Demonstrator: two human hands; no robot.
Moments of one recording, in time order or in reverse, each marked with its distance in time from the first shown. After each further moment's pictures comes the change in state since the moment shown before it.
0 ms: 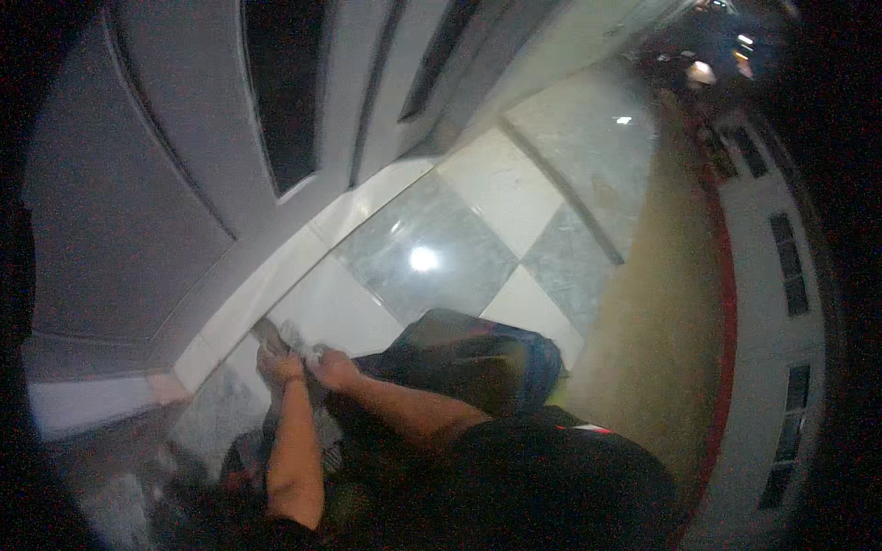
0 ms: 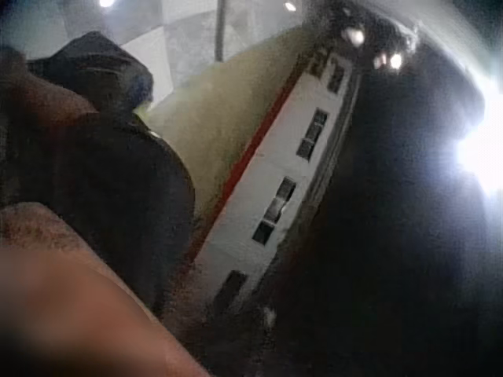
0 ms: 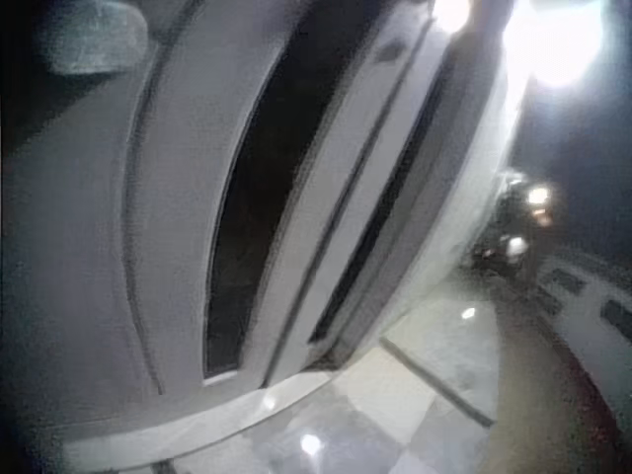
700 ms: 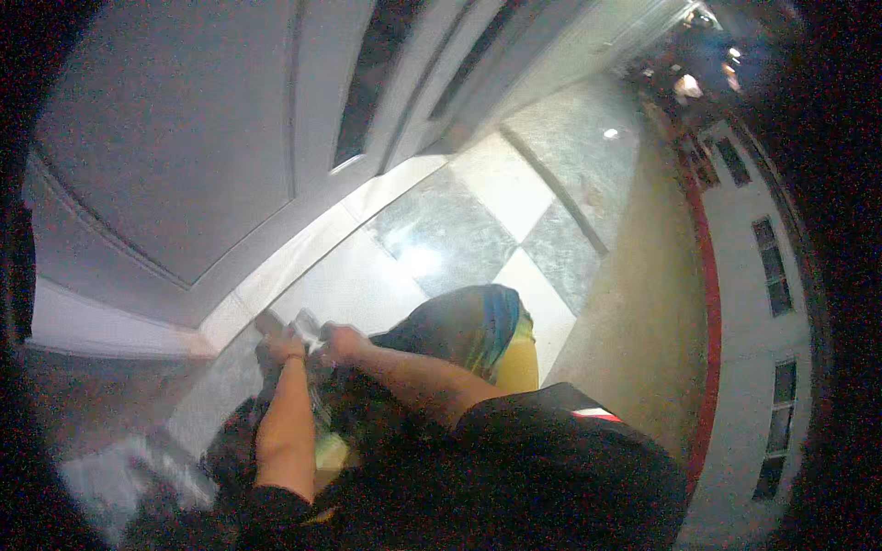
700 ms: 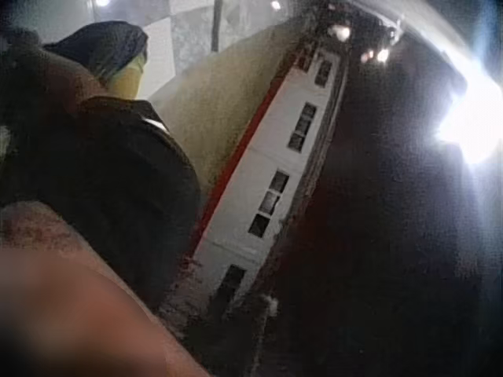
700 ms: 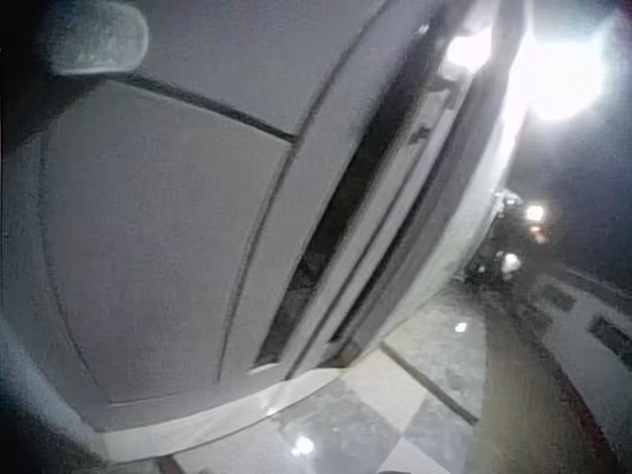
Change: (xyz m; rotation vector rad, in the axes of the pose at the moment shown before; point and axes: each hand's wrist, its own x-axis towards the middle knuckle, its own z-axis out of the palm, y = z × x) left_hand 0.052 -0.113 -0.014 0.340 -0.049 0.053; right_hand -0.046 -0.078 0.043 -0.382 -0.075 -0.134
